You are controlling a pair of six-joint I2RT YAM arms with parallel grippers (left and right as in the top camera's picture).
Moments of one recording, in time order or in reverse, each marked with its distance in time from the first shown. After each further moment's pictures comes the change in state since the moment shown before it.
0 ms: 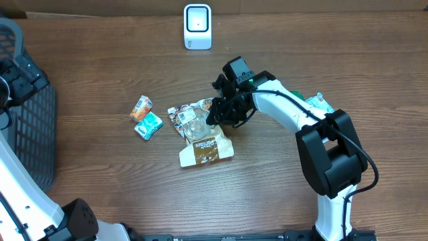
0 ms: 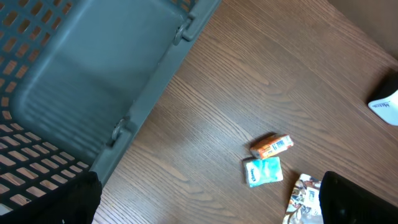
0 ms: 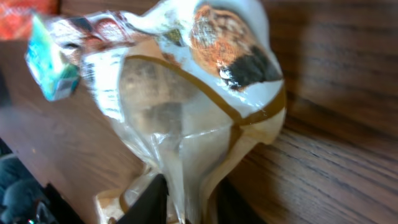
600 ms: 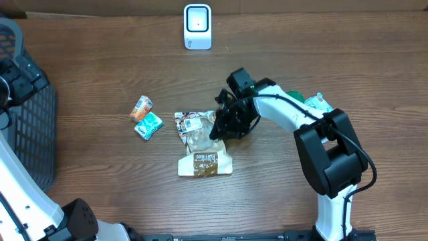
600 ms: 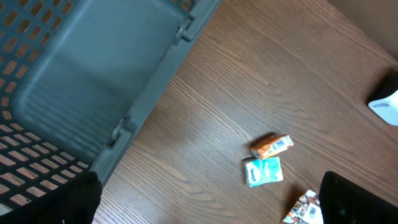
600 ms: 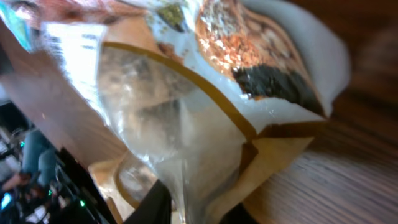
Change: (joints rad) left arm 0.000 0.000 0.000 0.000 0.000 0.000; right arm -0.006 0.000 -0.045 -0.094 -0.100 -0.042
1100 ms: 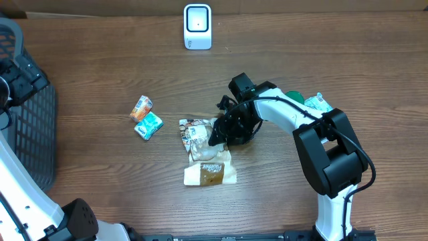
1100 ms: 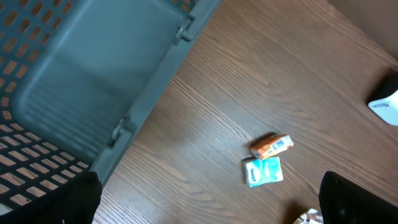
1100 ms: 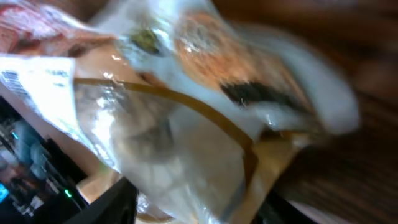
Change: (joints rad) left arm 0.000 0.000 0.000 0.000 0.000 0.000; right arm 0.000 0.000 -0.077 0.016 -0.010 -0.022
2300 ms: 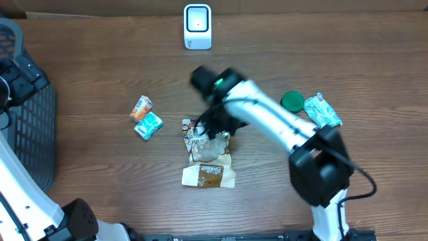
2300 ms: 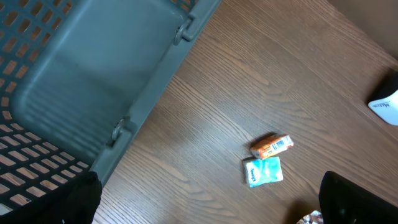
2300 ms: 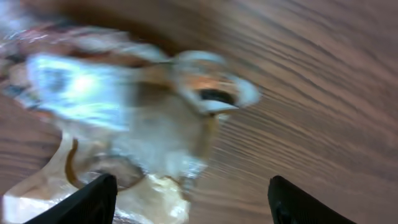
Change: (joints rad) left arm 0.000 0.000 0.000 0.000 0.000 0.000; right arm 0.174 0.000 0.413 -0.484 0.597 0.000
